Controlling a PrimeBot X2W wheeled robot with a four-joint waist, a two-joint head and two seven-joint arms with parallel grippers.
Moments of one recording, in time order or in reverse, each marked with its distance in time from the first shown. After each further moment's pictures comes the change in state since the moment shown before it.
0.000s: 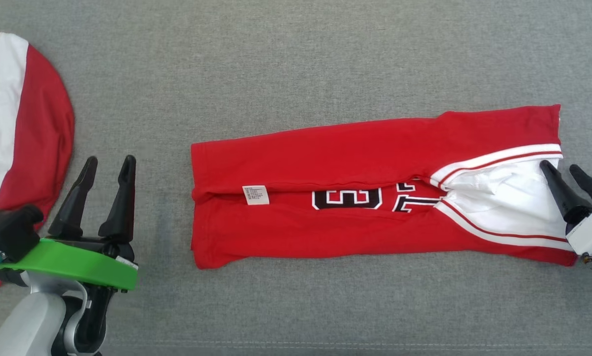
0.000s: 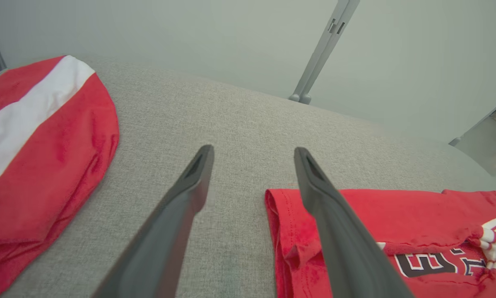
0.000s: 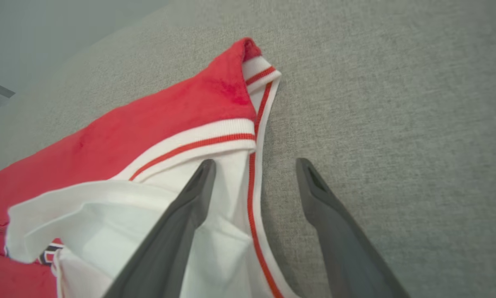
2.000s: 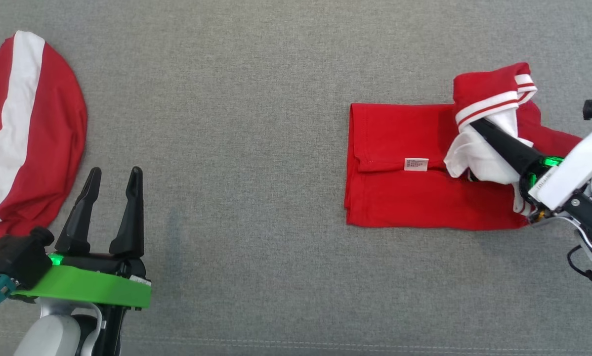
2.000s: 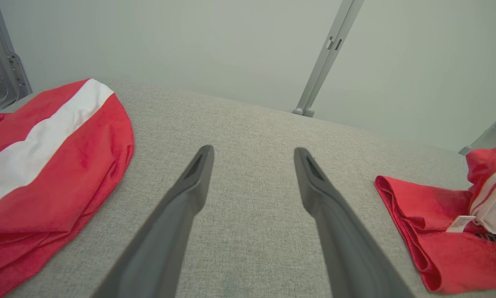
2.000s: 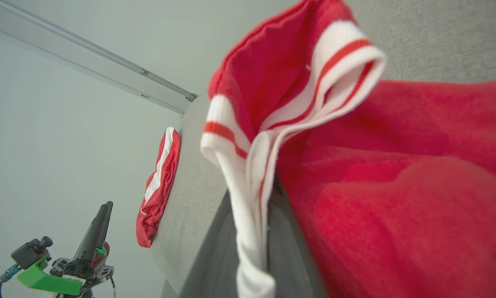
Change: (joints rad) left arm 0.120 -0.115 0.123 -0.096 0.181 -0.003 0.012; right arm -0.127 0.057 -0.022 -0.250 0.313 0.062 0.305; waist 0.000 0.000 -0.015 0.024
